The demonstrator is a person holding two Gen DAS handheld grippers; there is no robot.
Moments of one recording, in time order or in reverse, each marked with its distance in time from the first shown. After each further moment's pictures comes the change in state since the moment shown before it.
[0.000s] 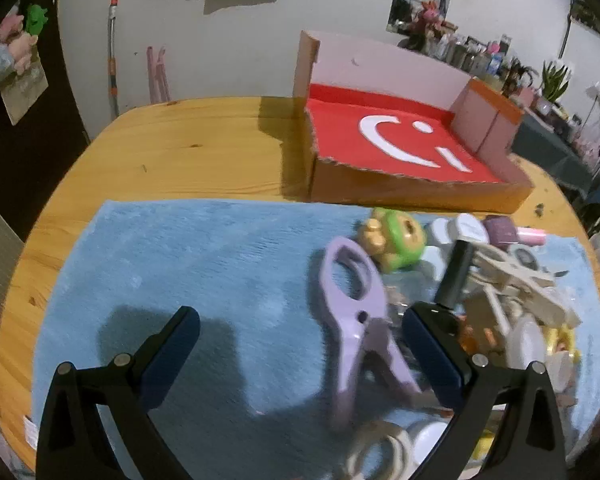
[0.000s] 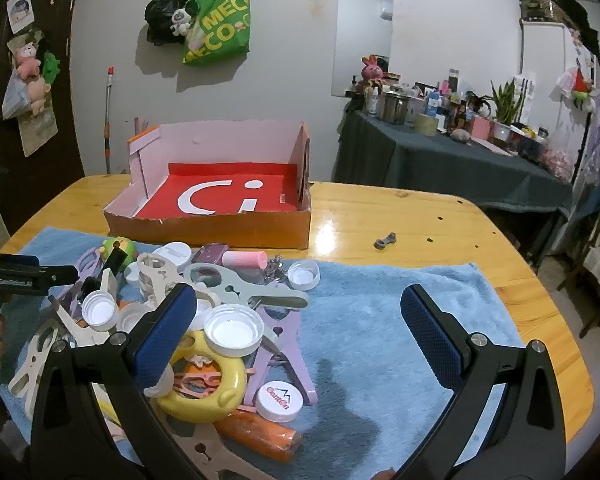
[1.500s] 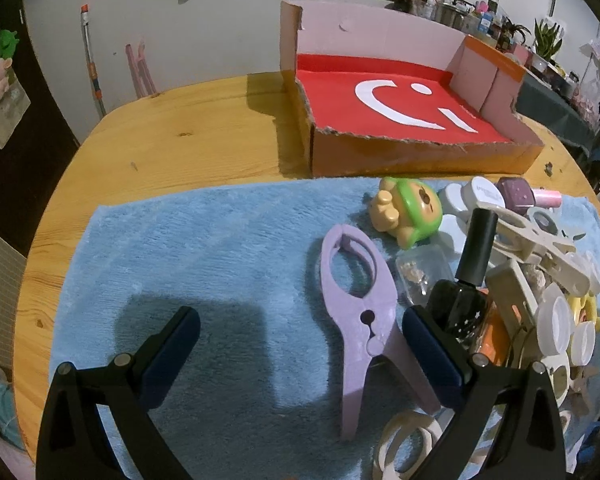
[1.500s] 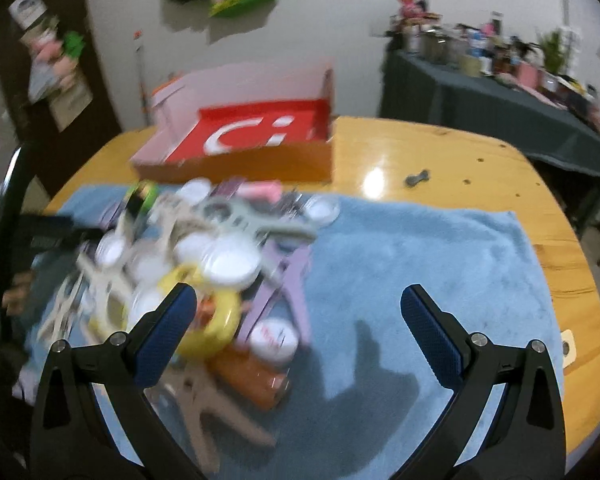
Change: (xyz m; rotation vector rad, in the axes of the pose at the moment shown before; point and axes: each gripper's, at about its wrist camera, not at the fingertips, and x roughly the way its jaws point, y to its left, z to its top) left arm 0.014 0.000 0.001 0.111 0.097 0.013; right arm 0.010 -0.030 -0.018 -0.017 0.246 0.223
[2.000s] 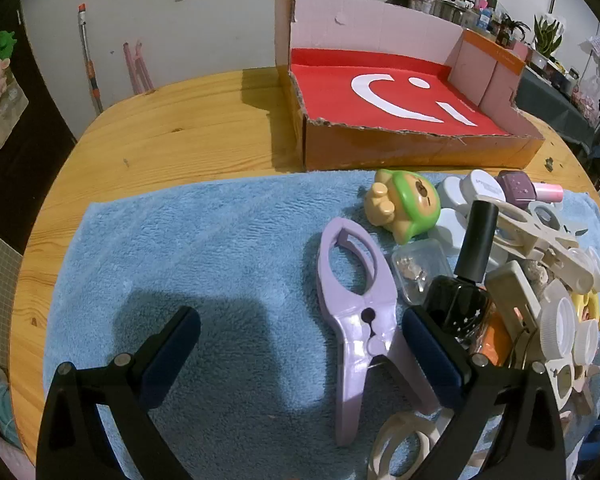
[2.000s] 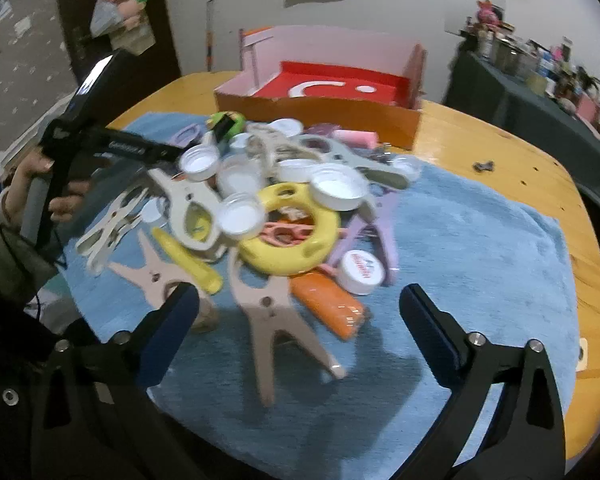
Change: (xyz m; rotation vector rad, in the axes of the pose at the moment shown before) left arm 0.002 -0.002 -0.001 0.001 0.009 -0.002; right arm -0.011 0.048 -0.033 -0.203 0.089 0.136
